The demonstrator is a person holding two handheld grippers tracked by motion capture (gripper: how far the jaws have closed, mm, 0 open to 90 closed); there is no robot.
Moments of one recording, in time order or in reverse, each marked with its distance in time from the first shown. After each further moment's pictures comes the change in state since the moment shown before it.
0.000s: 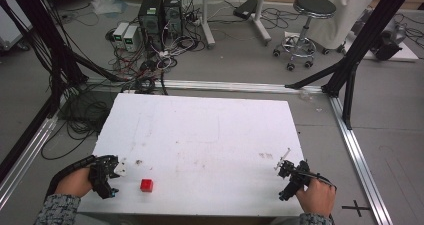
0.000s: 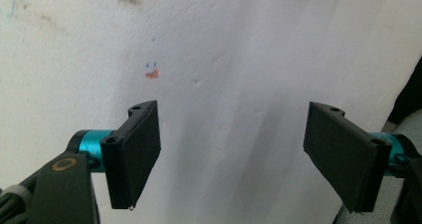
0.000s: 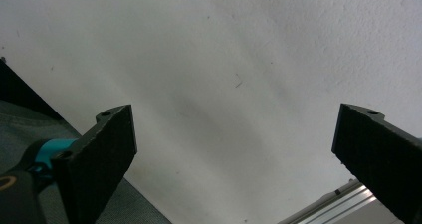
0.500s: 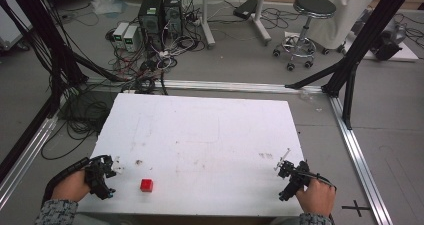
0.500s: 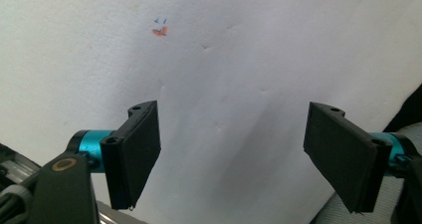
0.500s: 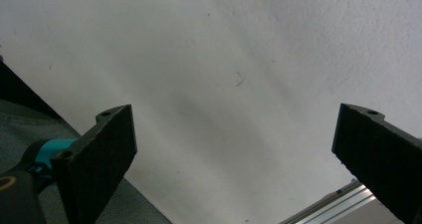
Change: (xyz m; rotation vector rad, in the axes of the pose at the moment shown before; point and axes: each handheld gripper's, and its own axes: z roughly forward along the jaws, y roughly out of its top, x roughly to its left) left arm -0.003 -0.014 0.002 0.032 0.032 -0.214; right arm 0.000 0.000 0.002 0.006 0.000 -0.004
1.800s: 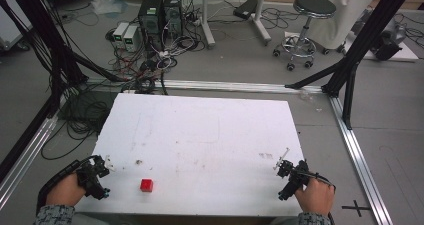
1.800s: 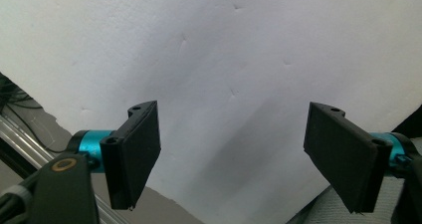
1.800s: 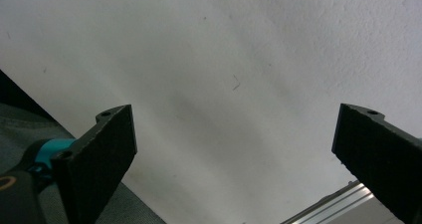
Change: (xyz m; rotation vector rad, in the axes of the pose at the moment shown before) left arm 0.001 -0.019 -0.003 0.010 0.041 -0.190; right arm 0.000 0.003 0.001 0.007 -0.005 -0.001
